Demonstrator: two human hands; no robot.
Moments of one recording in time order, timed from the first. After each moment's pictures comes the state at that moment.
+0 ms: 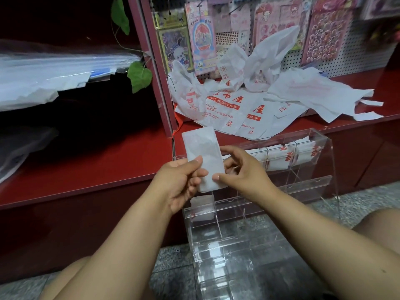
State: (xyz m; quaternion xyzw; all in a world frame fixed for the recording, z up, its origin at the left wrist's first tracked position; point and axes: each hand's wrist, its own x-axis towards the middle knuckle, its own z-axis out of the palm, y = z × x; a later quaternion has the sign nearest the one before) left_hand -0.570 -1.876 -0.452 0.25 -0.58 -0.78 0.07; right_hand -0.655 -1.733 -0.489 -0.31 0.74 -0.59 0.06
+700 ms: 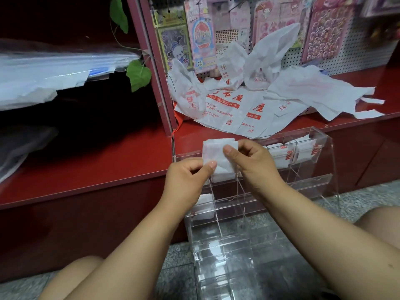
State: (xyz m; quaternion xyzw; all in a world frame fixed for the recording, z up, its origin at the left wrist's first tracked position) left_hand -0.571 -1.867 -0.477 0.07 -0.79 -0.55 0.25; right_hand -0.658 -1.737 -0.481 -0.22 0.59 -0.77 0.08
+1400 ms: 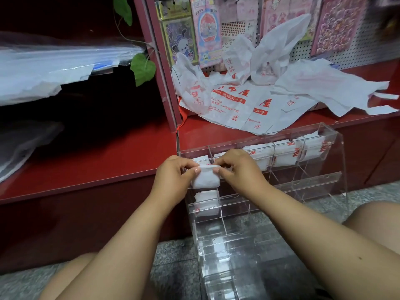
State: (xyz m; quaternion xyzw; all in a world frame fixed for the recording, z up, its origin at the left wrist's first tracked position) left_hand -0.578 -1.916 -0.500 0.15 -0.88 -0.37 0.24; right_hand -0.677 -1.760 -0.518 -0.39 0.82 -0.42 -0.05
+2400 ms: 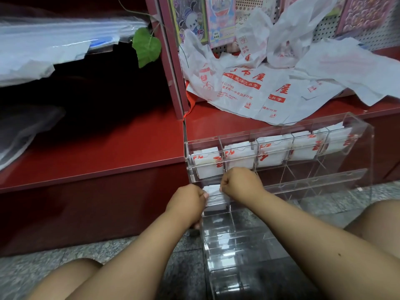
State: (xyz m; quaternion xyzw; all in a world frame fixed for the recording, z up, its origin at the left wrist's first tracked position) left_hand -0.576 -1.918 -0.566 0.26 -0.91 -0.31 -0.08; right_hand -0.687 -1.796 -0.575 -0.31 0.93 -0.19 0.08
